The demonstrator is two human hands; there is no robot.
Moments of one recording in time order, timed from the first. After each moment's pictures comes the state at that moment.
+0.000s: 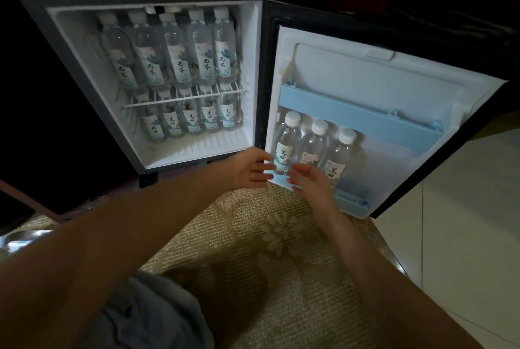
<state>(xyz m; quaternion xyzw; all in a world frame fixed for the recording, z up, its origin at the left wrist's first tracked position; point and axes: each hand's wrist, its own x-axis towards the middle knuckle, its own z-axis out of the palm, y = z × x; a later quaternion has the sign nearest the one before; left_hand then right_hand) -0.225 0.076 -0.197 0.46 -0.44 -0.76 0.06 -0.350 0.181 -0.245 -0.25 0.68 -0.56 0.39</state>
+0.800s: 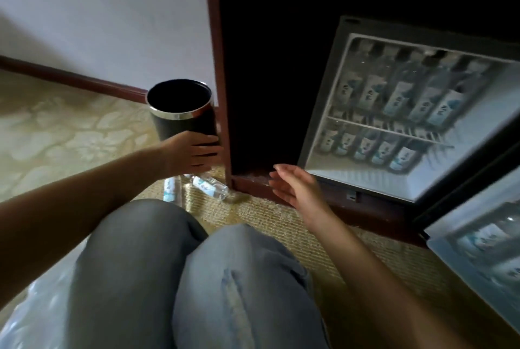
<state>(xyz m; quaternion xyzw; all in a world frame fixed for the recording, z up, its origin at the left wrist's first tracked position) 0.235 0.057 -0.163 0.61 -0.30 -0.64 0.36 -0.014 0.080 -0.207 -0.39 0.49 -0.42 0.66</state>
